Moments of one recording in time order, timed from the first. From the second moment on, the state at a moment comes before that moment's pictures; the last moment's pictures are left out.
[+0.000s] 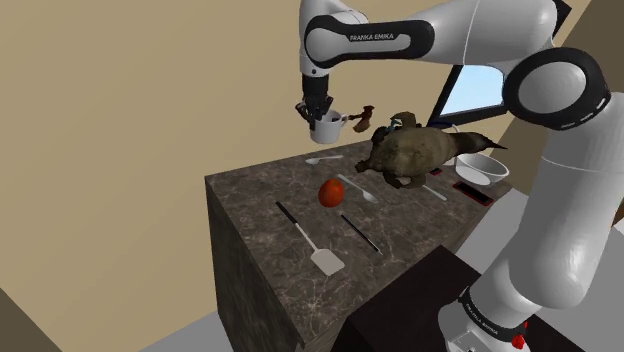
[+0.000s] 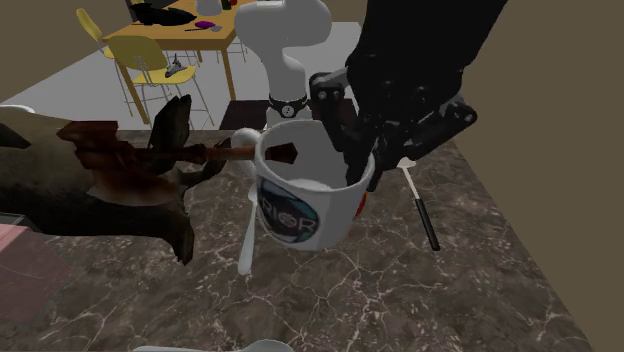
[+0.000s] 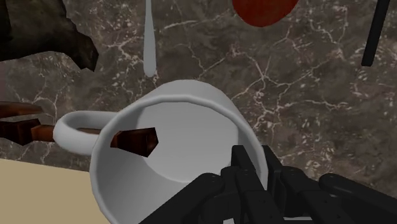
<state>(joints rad) 0.08 0.30 0.17 -1.47 -0.23 1.71 0.27</state>
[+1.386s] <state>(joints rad) -0.11 -0.38 0.01 -2.28 -0.17 1.91 -0.06</state>
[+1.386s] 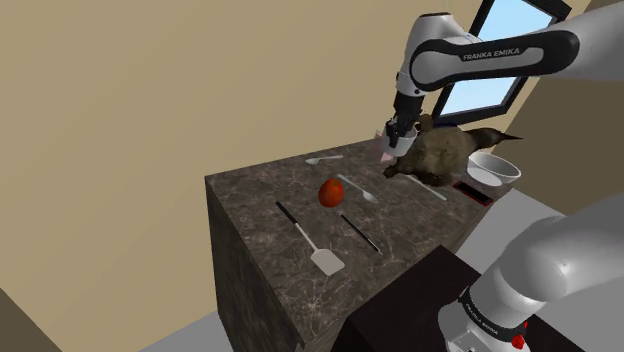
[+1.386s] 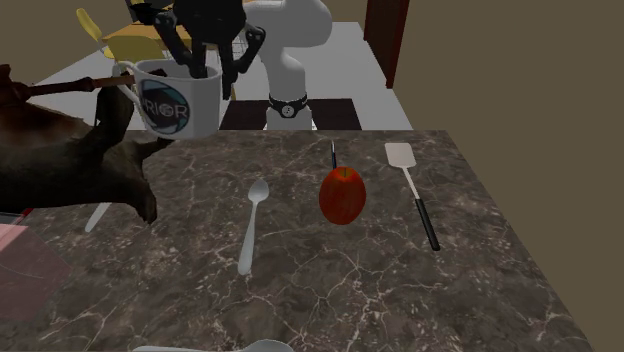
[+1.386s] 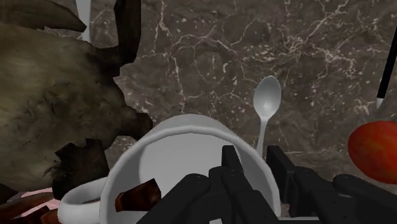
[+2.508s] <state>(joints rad) -0.32 -0.74 -0.25 -2.55 -0.35 1.89 -0.44</state>
